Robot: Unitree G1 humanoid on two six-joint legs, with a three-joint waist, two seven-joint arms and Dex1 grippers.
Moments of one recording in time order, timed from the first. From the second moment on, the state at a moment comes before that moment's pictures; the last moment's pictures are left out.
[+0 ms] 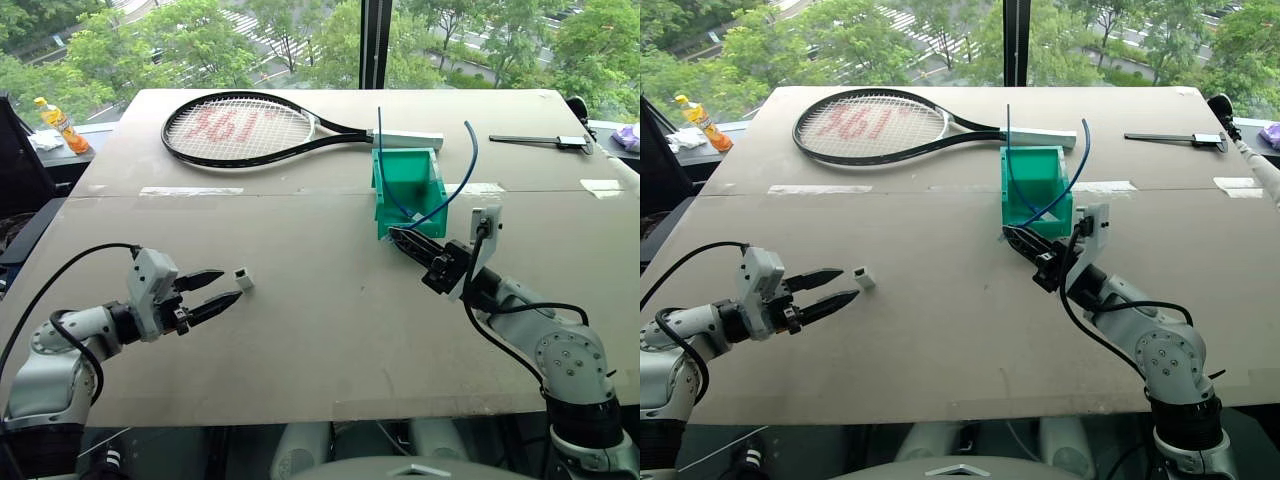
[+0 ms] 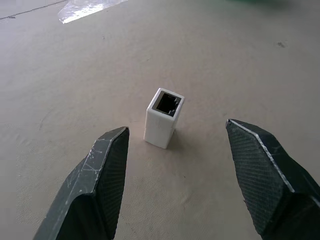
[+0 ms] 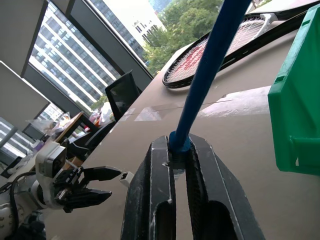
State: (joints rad) left arm 0.05 0.80 0.31 0.02 -0.47 0.23 -1.11; right arm -0.18 -0.32 0.00 -0.48 1.15 0.72 0.19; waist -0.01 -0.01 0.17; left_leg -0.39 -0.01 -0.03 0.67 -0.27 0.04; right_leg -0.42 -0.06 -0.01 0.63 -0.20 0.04
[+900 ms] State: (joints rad) left arm -0.25 0.67 -0.01 0.11 -0.35 0.11 -1.24; right arm -0.16 -0.50 -0.02 -0.55 0.94 0.69 0.32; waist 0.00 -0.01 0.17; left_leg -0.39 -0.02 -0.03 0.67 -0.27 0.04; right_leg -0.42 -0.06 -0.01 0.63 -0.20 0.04
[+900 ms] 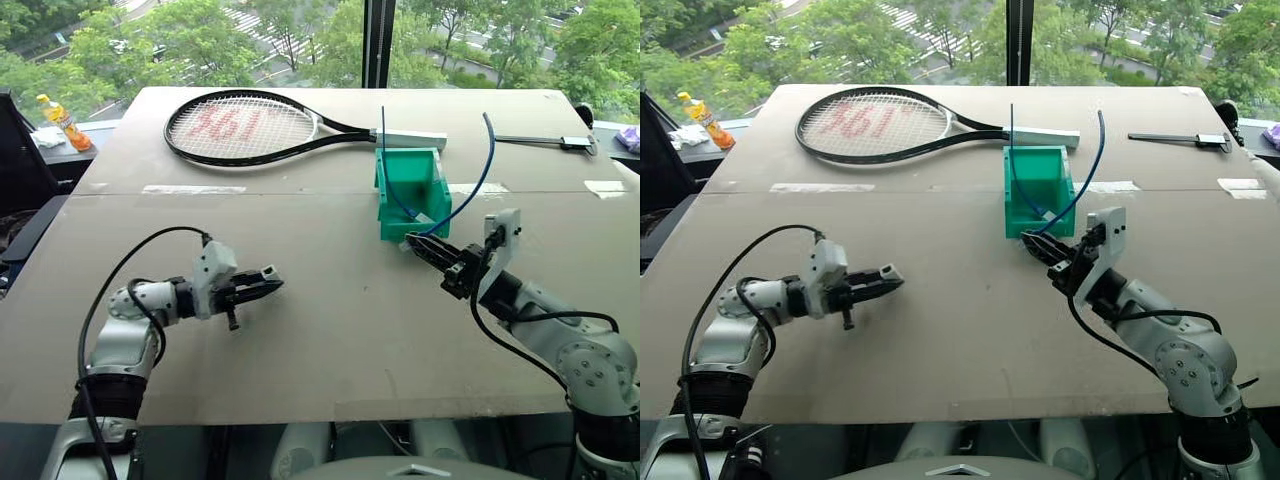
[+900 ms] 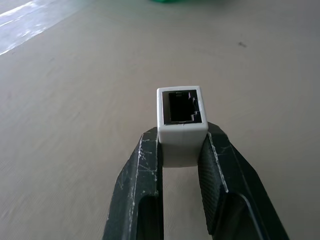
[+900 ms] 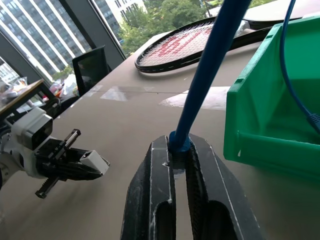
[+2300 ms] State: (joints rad) left arm -0.59 0.42 -0.39 0.28 -0.07 0.12 -1.17; right arm -0.57 -0.58 0.35 -0.05 0.31 0.45 1.09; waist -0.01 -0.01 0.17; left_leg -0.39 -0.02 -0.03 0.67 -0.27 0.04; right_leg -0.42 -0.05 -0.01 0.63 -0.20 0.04
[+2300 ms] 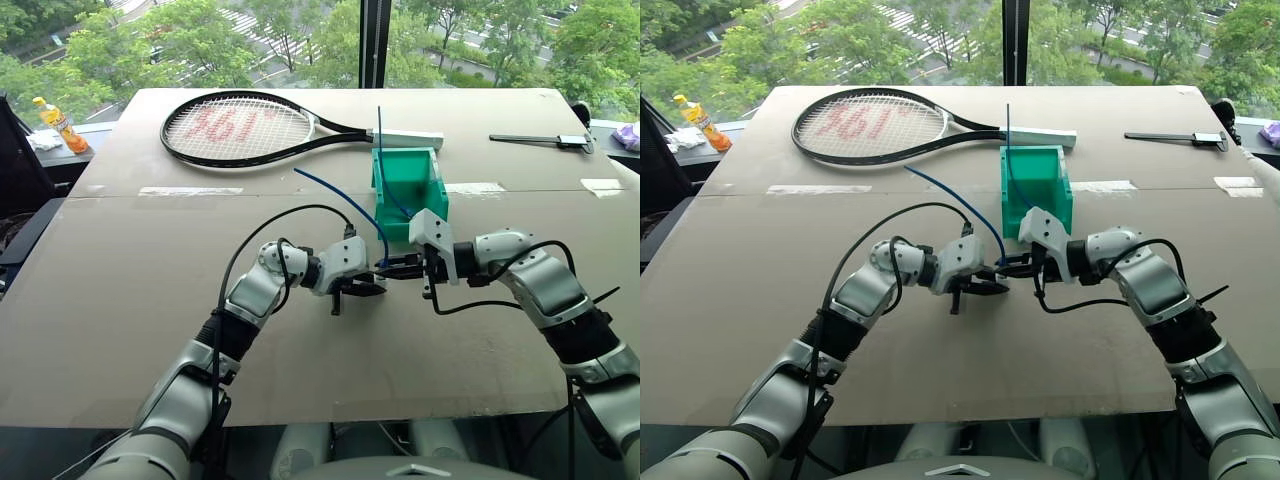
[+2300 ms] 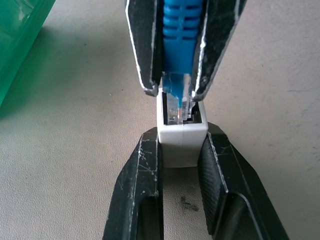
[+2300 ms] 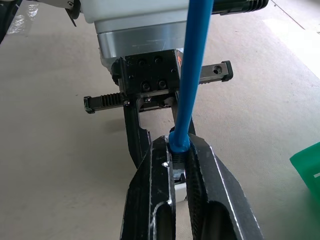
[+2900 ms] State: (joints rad) left arm -0.59 0.41 -0.39 0.29 -0.05 0.10 -1.17; right arm -0.61 -0.55 0.40 0.05 0.20 0.37 1.15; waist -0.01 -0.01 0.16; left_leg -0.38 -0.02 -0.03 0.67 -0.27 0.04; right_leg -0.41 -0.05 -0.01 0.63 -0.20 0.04
